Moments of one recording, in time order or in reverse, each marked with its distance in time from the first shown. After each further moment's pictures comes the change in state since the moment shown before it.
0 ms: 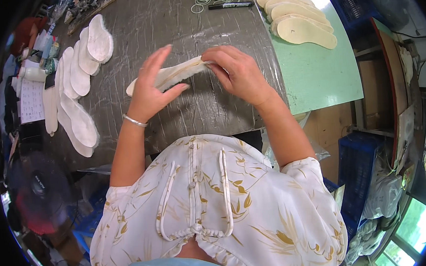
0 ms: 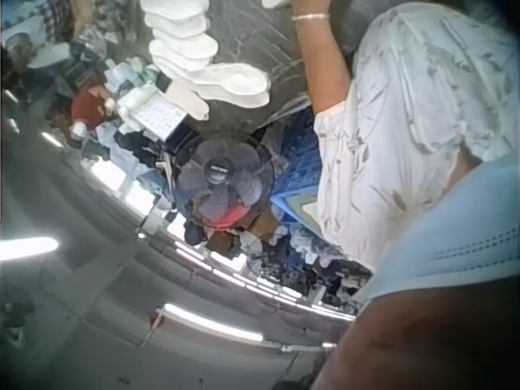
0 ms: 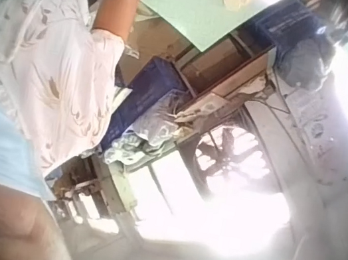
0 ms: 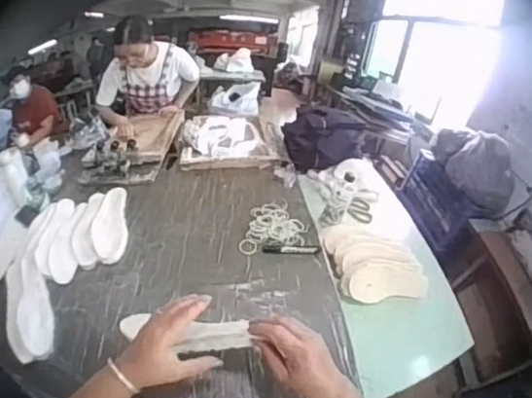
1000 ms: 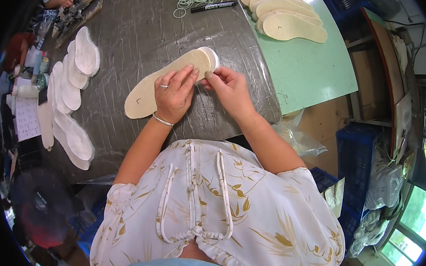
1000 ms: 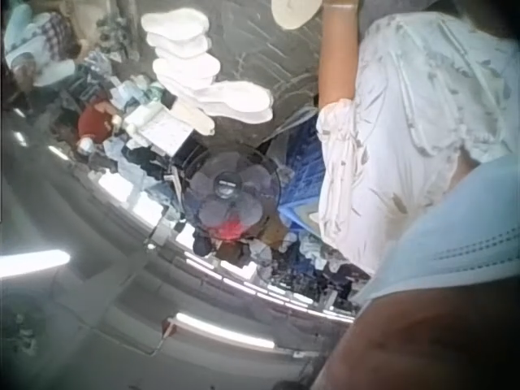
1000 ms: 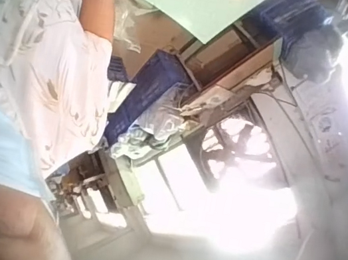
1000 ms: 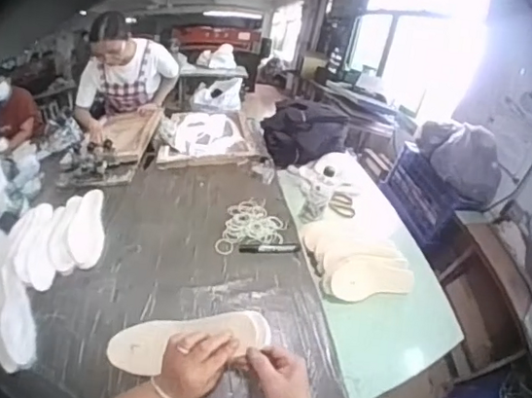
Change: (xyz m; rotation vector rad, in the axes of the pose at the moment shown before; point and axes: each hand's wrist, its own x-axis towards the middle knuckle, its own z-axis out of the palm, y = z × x) left_hand -0.010 -0.012 0.090 0.410 0.215 0.278; right_hand -0.044 0.006 0.035 0.866 0.279 0.865
